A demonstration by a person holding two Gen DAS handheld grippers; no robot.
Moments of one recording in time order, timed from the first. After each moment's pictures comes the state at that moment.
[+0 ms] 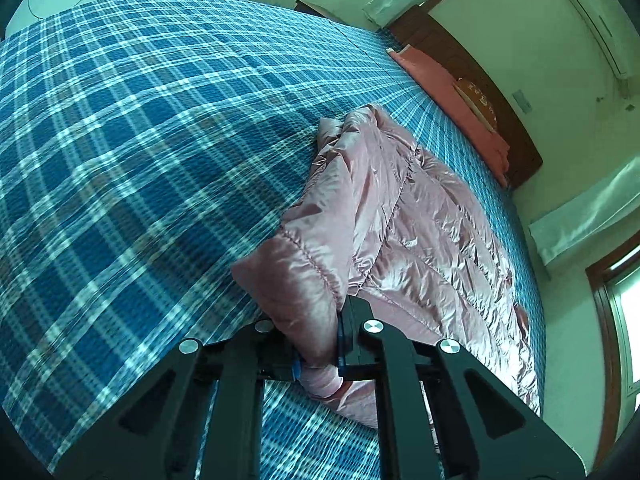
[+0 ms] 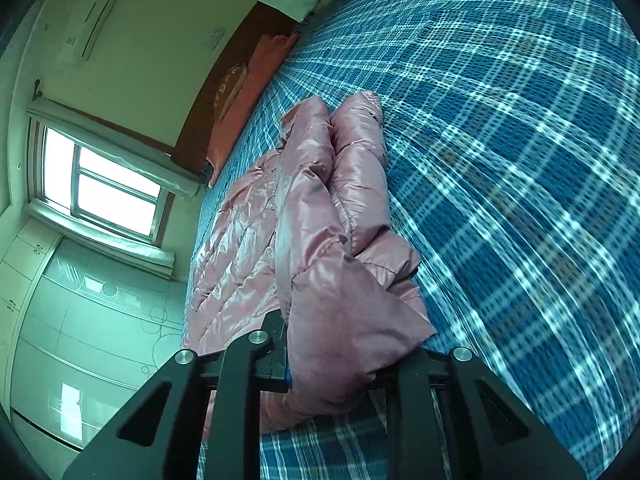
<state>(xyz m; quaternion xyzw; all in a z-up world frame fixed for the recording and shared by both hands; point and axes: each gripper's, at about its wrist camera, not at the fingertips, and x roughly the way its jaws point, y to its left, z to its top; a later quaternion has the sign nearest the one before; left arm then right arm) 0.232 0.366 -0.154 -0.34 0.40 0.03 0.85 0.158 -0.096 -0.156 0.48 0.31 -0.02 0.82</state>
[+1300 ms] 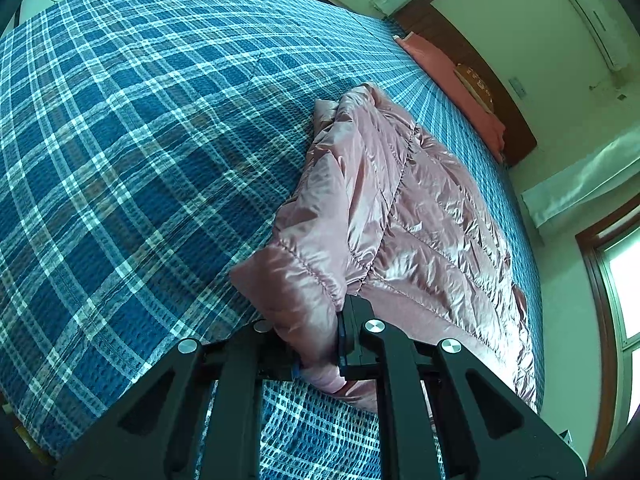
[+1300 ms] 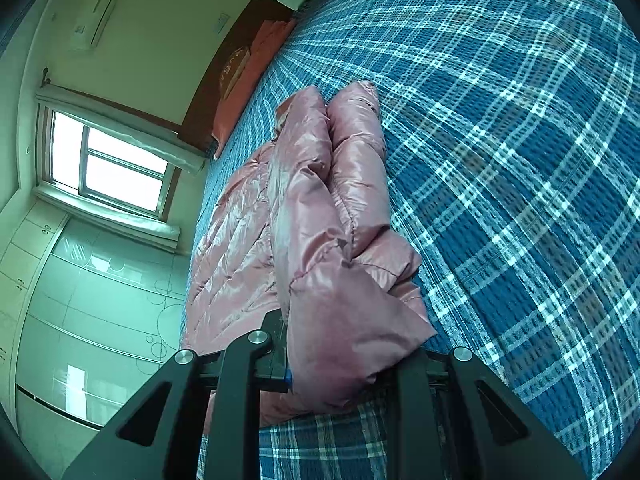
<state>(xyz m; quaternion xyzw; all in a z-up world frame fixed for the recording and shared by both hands) 0.099 0.406 -0.157 -0.34 0.43 0.02 0.84 0.064 -0.088 -0.169 0.49 0.34 0.00 0.80</state>
